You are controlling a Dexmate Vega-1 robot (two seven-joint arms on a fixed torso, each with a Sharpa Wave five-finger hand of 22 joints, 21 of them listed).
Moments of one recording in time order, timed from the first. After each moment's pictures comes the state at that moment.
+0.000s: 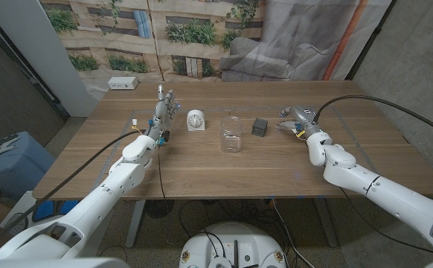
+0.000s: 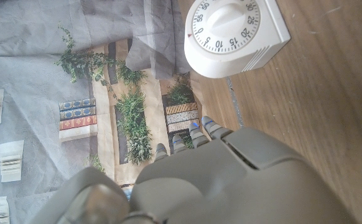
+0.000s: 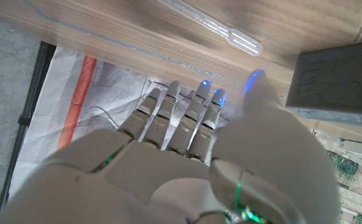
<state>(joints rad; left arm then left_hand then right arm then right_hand) 0.84 0.51 0.37 -1.30 -0.65 -0.29 -0.03 0.00 0.06 -0.21 0.17 0.32 -0.17 -0.22 0.20 0.21 -0.14 -0.15 0.21 0.20 -0.06 -0.03 0.19 0.20 -0.05 -0.03 0.22 0.20 -0.76 -0.79 -0.72 -1.64 -0.57 -0.42 -0.28 0.89 -0.03 0.23 -0.14 0.18 0.67 -0.20 0.32 0.20 0.76 -0.20 0.19 0.34 0.41 -0.04 0.40 0.33 0.35 0.05 0.19 0.16</state>
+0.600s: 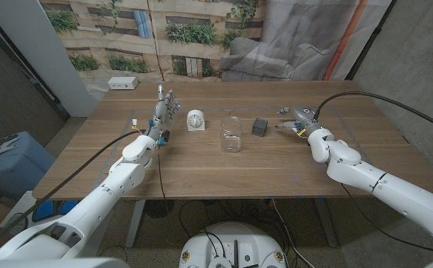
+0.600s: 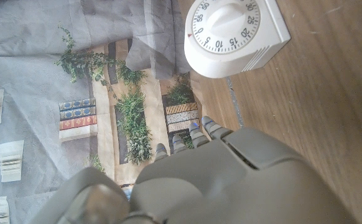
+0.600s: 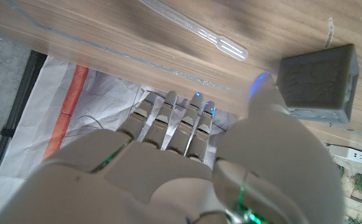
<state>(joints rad) 0.84 0.51 0.37 -1.30 -0.65 -0.29 -0.03 0.00 0.06 -0.21 0.17 0.32 -0.17 -0.22 0.20 0.21 -0.14 -0.15 0.21 0.20 -0.06 -0.03 0.19 0.20 -0.05 -0.03 0.22 0.20 -0.76 -0.84 -0.72 -1.71 -0.55 -0.43 -0.15 0.83 -0.04 0.21 -0.13 0.19 0.49 -0.16 0.24 0.20 0.55 -0.14 0.18 0.32 0.29 -0.04 0.34 0.33 0.26 0.09 0.18 0.16</state>
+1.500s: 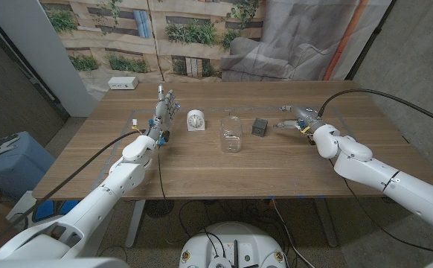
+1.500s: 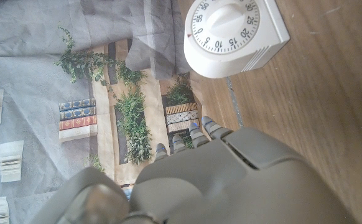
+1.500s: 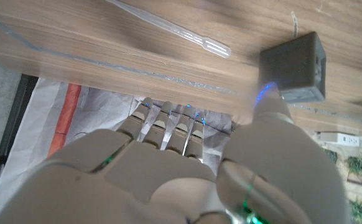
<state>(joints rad) 0.84 0.51 0.37 -1.30 -0.65 -0.29 -0.03 0.00 0.06 -0.21 0.17 0.32 -0.17 -0.22 0.20 0.21 -0.14 -0.15 0.21 0.20 -0.06 -0.03 0.19 0.20 -0.05 -0.03 0.22 0.20 -0.82 -0.89 -0.62 -1.79 -0.49 -0.44 -0.06 0.74 -0.03 0.20 -0.12 0.19 0.29 -0.11 0.19 0.19 0.34 -0.09 0.18 0.27 0.15 -0.02 0.27 0.32 0.19 0.08 0.18 0.16</state>
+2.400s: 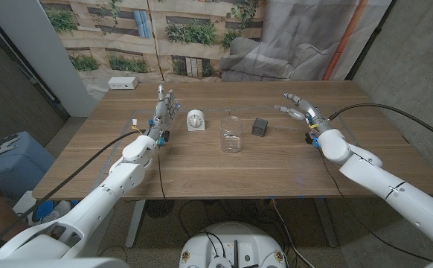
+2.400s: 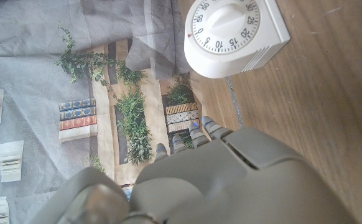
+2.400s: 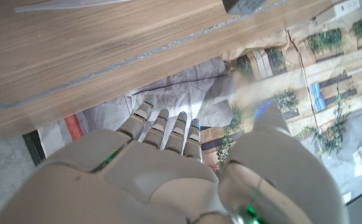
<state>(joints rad) 0.84 0.51 0.37 -1.30 -0.65 -0.29 -0.03 0.00 0.06 -0.21 0.17 0.32 -0.17 -0.22 0.20 0.21 -0.14 -0.15 0.21 0.20 -0.06 -0.03 0.19 0.20 -0.05 -0.03 0.22 0.20 -0.94 -0.77 -0.42 -1.69 0.00 -0.05 -0.28 0.59 0.01 0.17 -0.07 0.18 0.17 -0.09 0.18 0.18 0.20 -0.05 0.17 0.21 0.07 -0.01 0.22 0.29 0.23 0.02 0.18 0.16</state>
